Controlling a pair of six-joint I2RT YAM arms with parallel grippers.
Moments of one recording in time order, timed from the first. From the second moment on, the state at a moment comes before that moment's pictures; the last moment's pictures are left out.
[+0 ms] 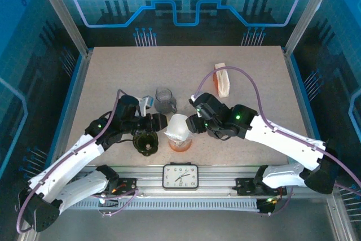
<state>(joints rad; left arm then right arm) -0.55 0.91 0.79 -0.57 0.37 -0.77 0.97 1.27 1.18 -0.82 0.14 0.47</state>
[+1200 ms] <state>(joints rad) -0.57 0.94 0.73 -0.49 0.43 -0.78 1.08 1.40 1.24 -0.89 0.29 0.48</state>
